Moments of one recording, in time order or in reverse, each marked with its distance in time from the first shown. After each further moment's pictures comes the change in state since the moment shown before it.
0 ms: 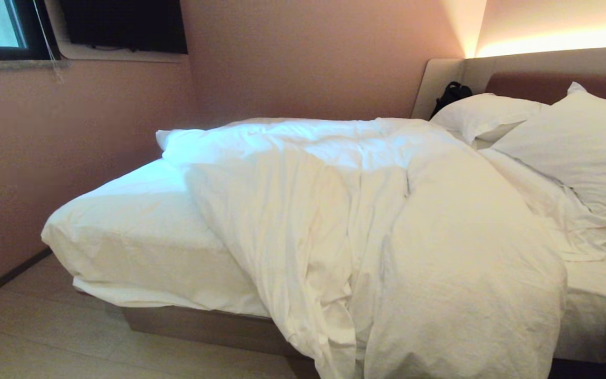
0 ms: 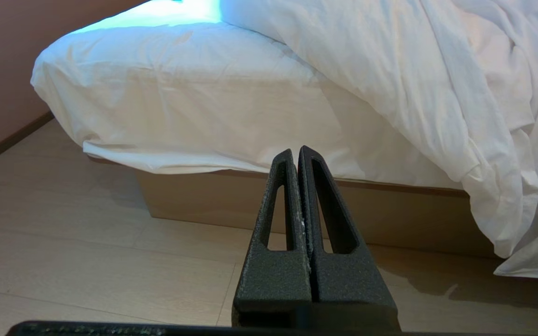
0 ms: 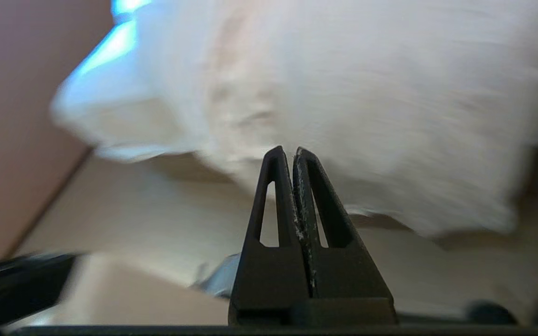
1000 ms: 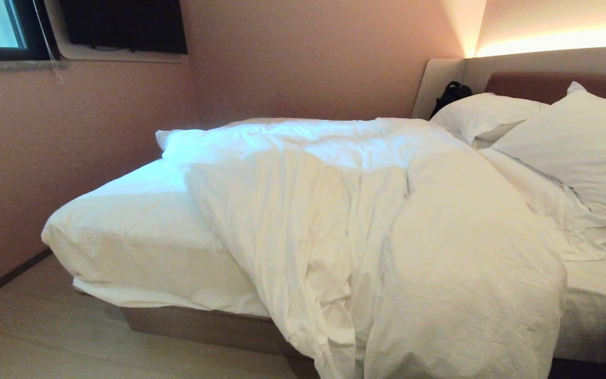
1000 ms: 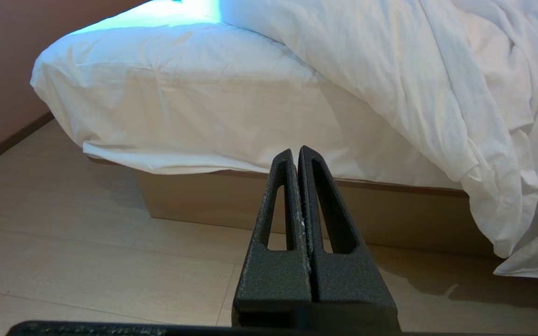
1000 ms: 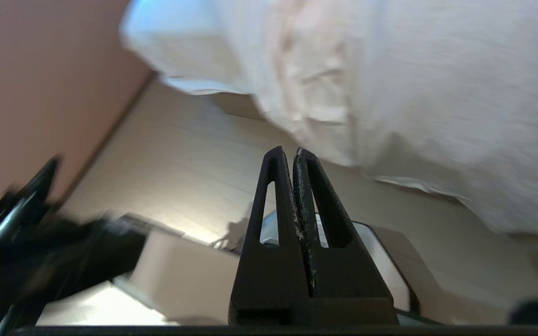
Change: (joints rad) left arm 0.000 0.000 0.000 0.000 0.000 -0.001; right arm 0.132 0.277 -0.054 -0.103 0.165 0.016
